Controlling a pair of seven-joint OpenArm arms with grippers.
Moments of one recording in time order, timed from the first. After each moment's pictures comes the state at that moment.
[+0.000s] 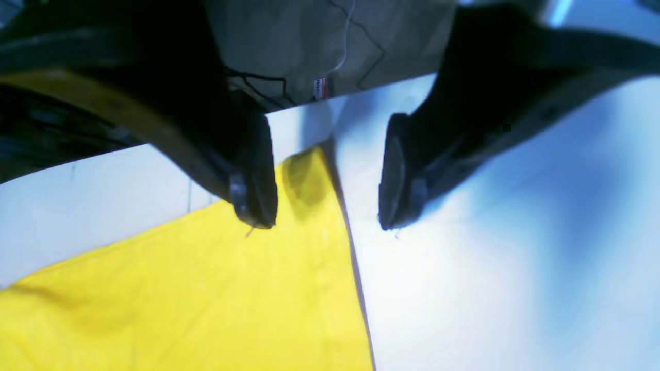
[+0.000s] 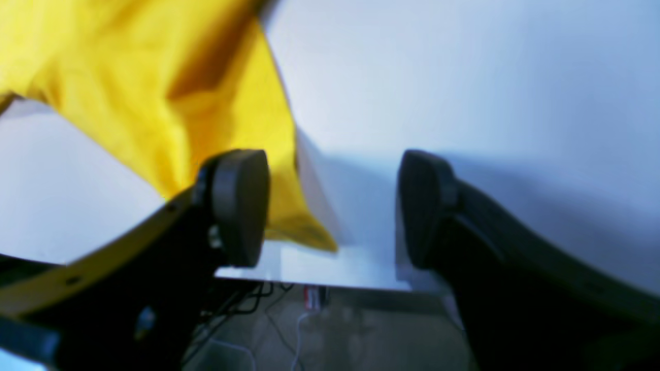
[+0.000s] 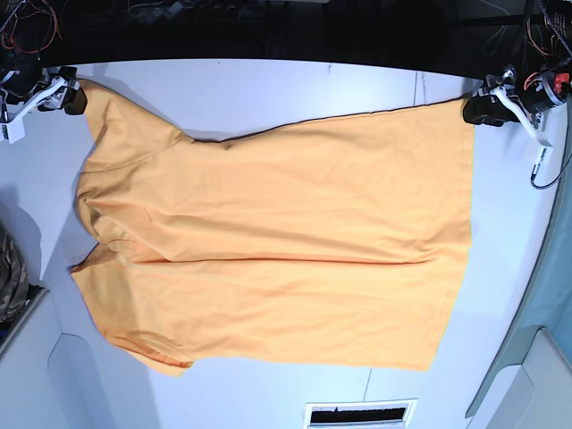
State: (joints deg) left arm 19.9 -25.8 -24.9 74.8 -43.4 -36.0 50.3; right arm -20.1 19.4 29.2 81.5 35.6 28.6 -52.0
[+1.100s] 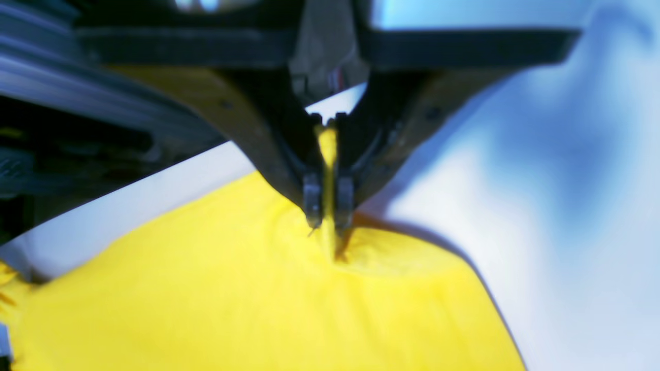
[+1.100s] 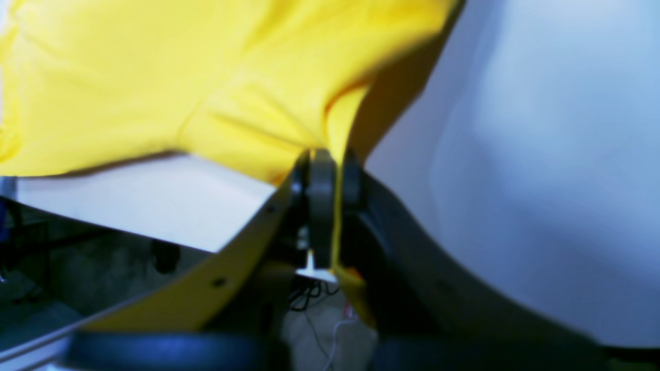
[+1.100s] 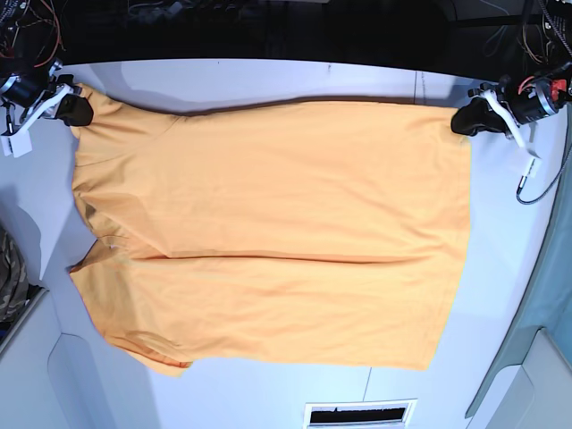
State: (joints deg) left arm 20.2 -27.1 -21.8 81.9 -53.8 -38.9 55.3; right arm -20.3 18.5 31.0 90.1 49.2 30.3 -63.7
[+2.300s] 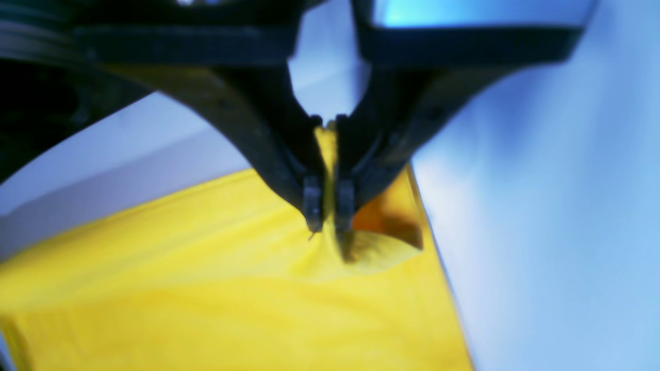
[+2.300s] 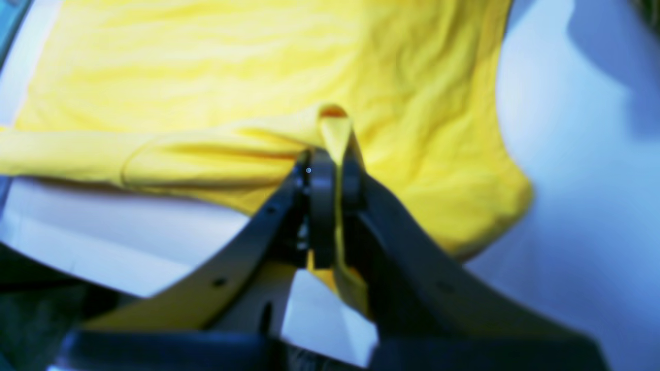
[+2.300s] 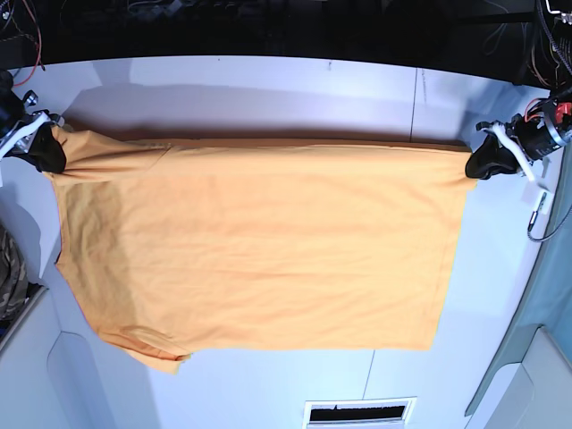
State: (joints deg) left arm 12.9 -28.2 -19.9 79.9 -42.3 -39.5 42.7; right arm -16.8 18.7 32.2 98.5 46.1 31.4 -58.0
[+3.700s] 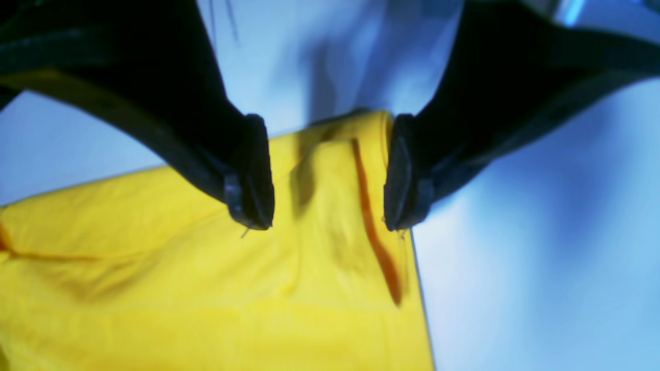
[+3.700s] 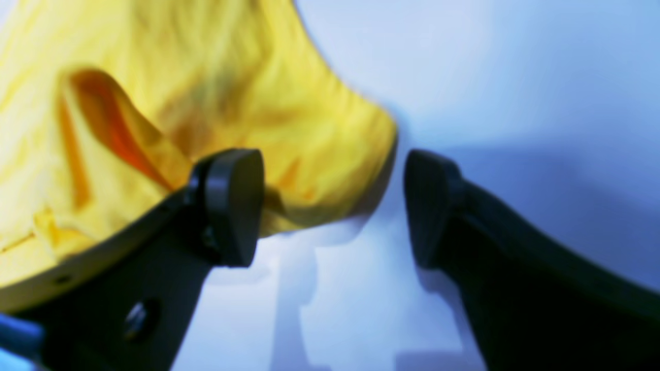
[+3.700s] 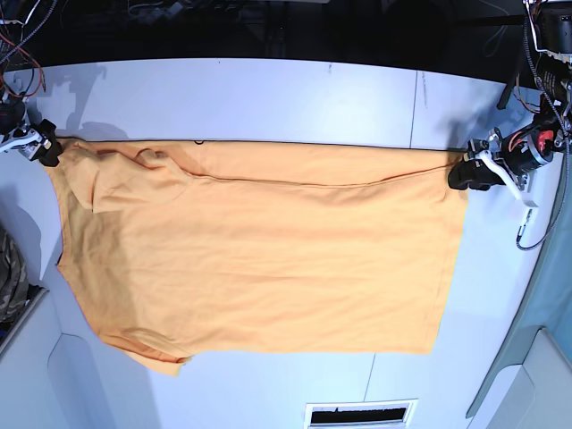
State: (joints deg) left arm 3.7 -26.1 -16.8 66.1 -39.9 -35.6 42.8; right arm -5.0 18.5 37.4 65.2 36.3 28.4 -47.5
